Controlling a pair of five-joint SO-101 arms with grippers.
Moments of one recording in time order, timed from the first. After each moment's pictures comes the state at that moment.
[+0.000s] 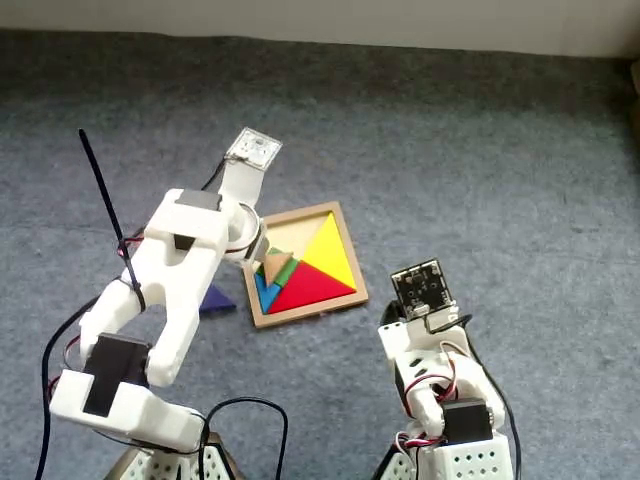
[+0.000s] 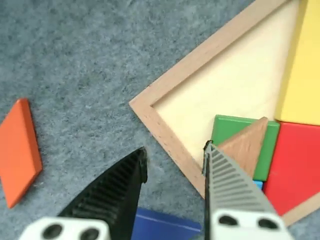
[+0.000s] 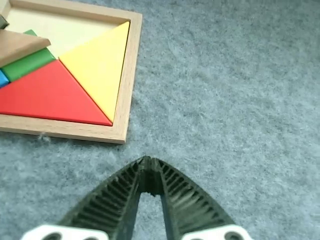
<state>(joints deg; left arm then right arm) 5.0 1.6 28.6 52.5 -6.9 -14.1 -104.3 95.8 55.8 16.7</state>
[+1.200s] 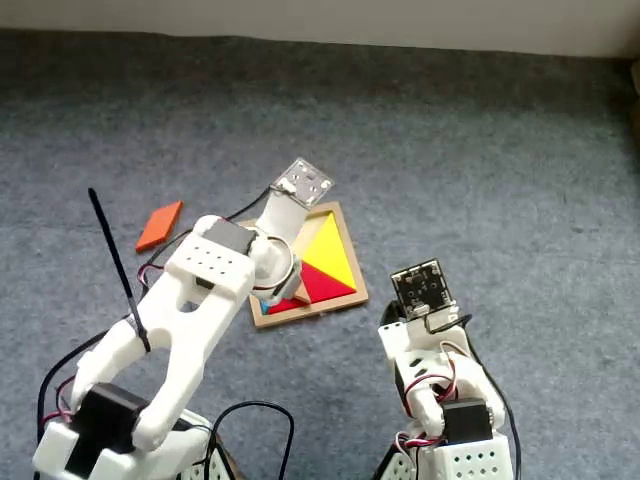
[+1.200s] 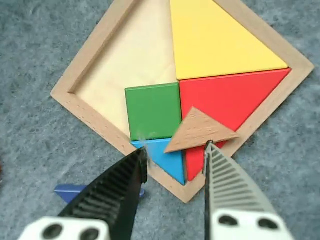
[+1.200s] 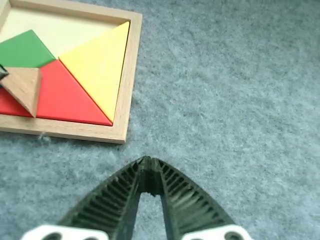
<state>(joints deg) 16.7 -11.9 38.2 57.0 -6.9 -14.1 -104.3 95.8 55.8 16.7</state>
